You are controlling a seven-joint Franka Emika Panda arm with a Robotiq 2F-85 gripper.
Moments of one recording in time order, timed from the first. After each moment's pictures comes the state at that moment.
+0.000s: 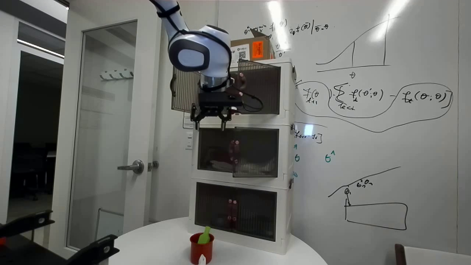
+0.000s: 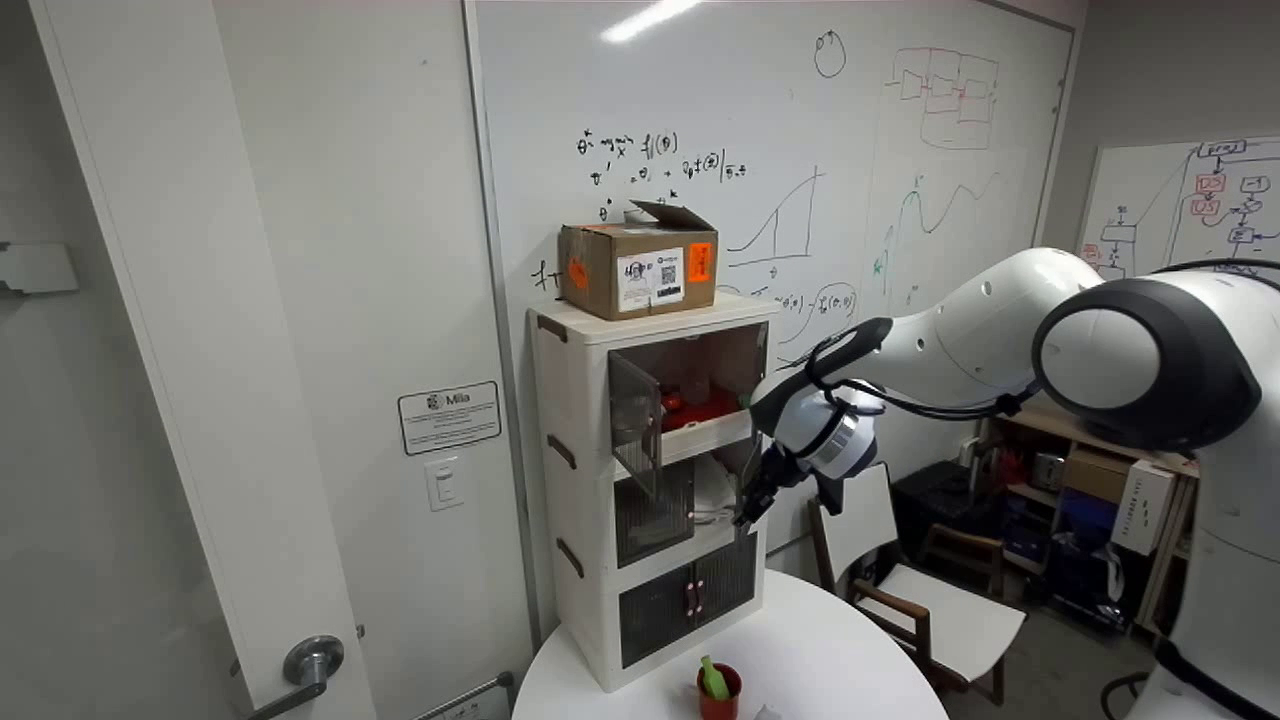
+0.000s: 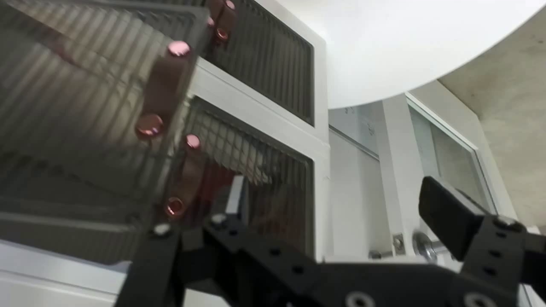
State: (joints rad) arm -0.29 0.14 0.22 -2.23 0.85 2.72 -1.57
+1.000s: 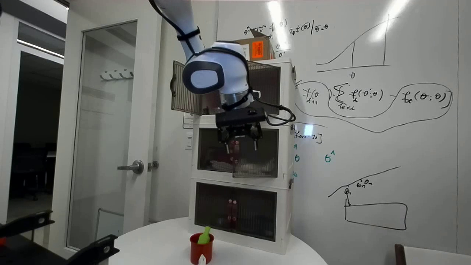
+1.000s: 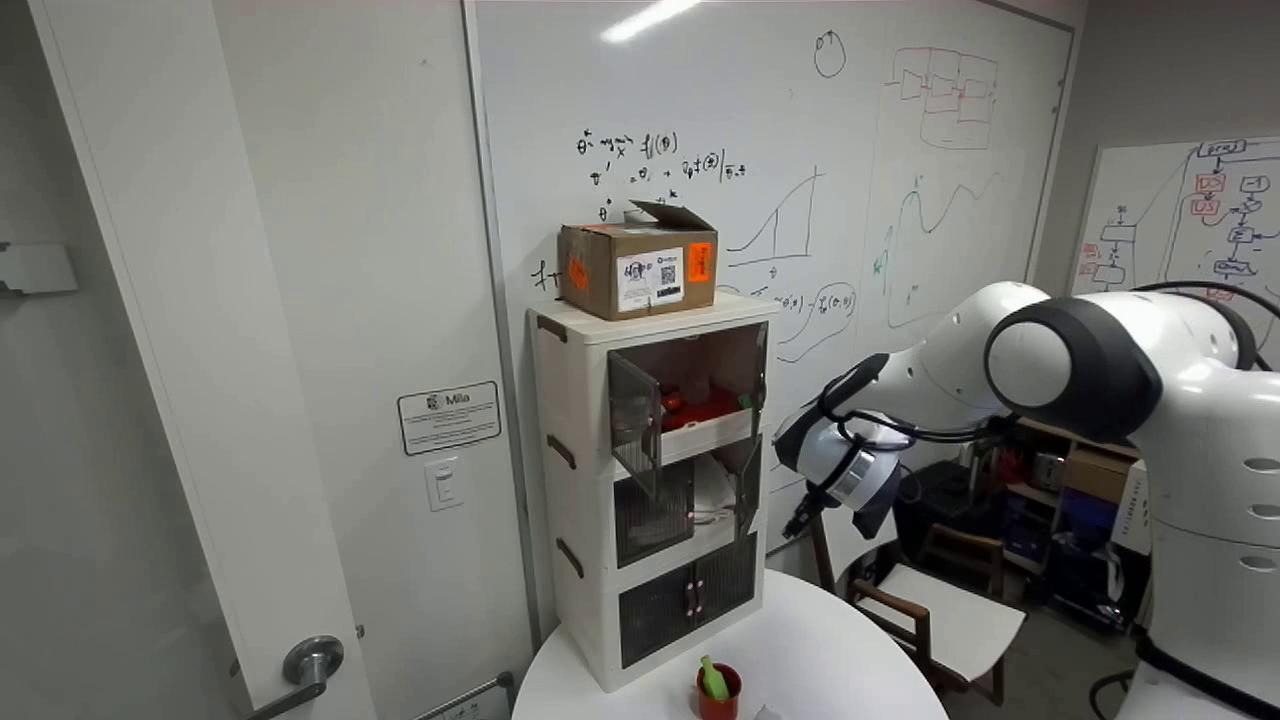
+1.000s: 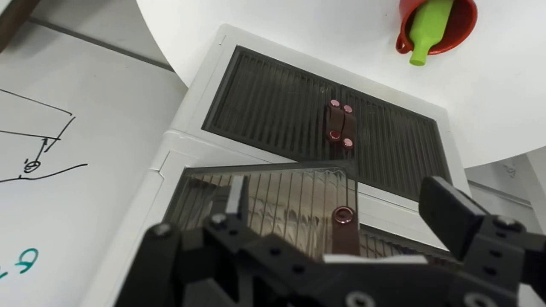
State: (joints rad) arm -0.31 0.30 0.12 -2.22 0.86 2.99 -1.47
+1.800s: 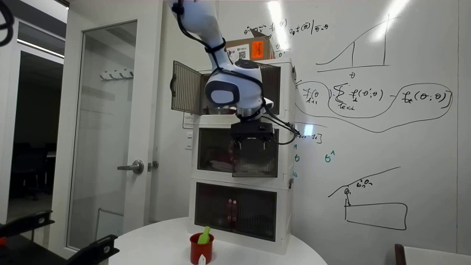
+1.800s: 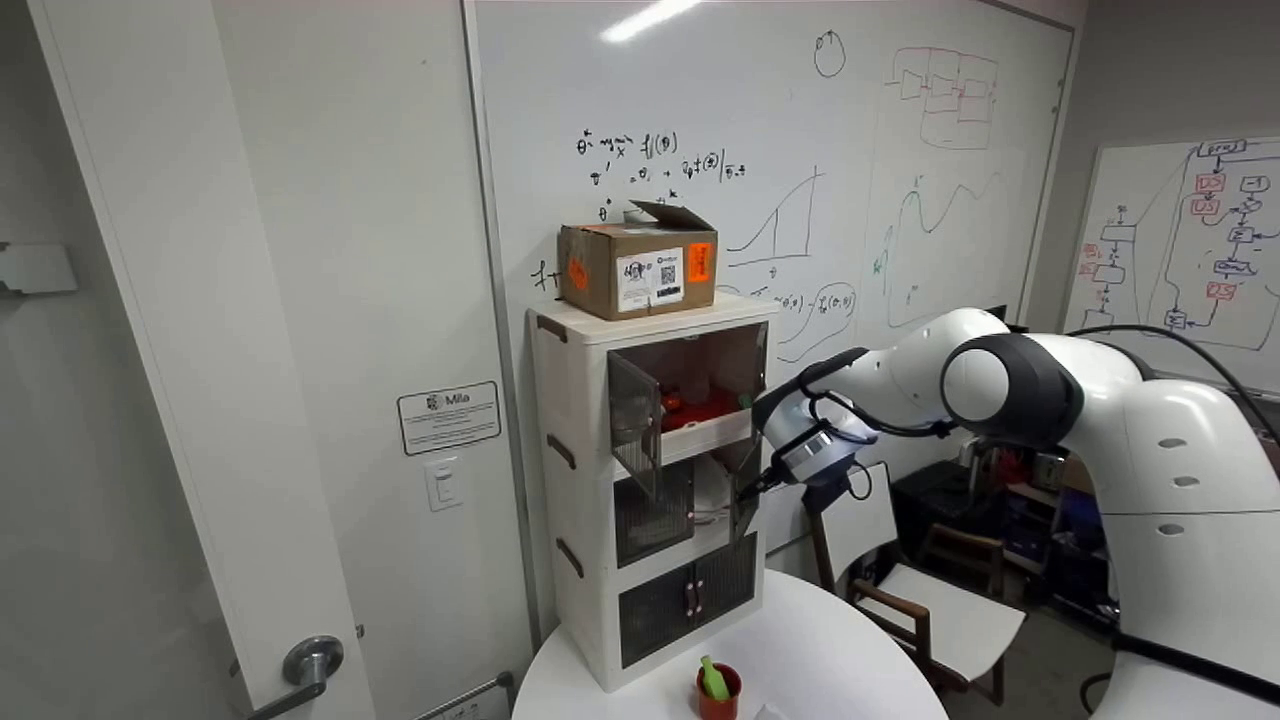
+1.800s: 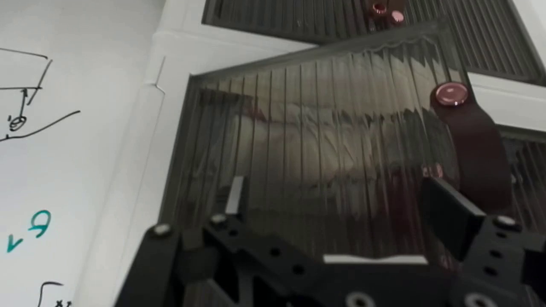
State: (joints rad) arm -0.45 0.57 0.32 -1.82 1.07 2.99 -1.56
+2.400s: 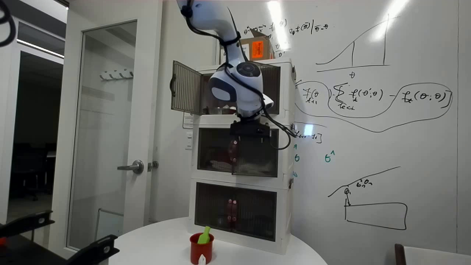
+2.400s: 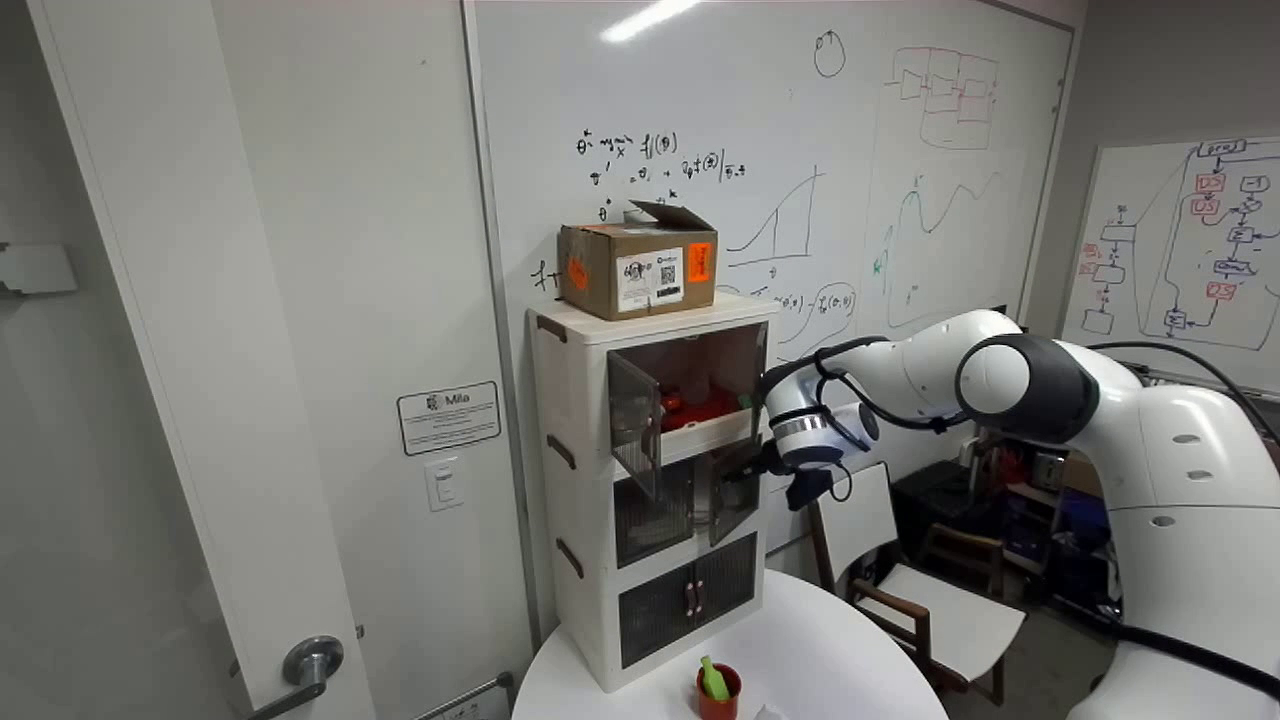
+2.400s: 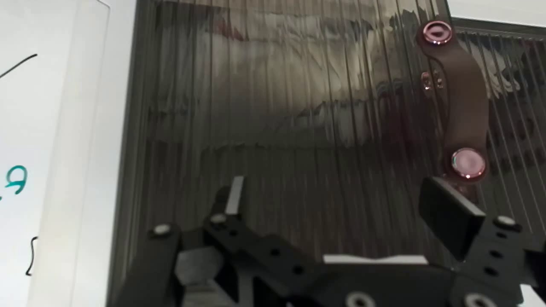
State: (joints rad) arm -0.61 0.64 0.53 -1.72 1.38 2.99 -1.87
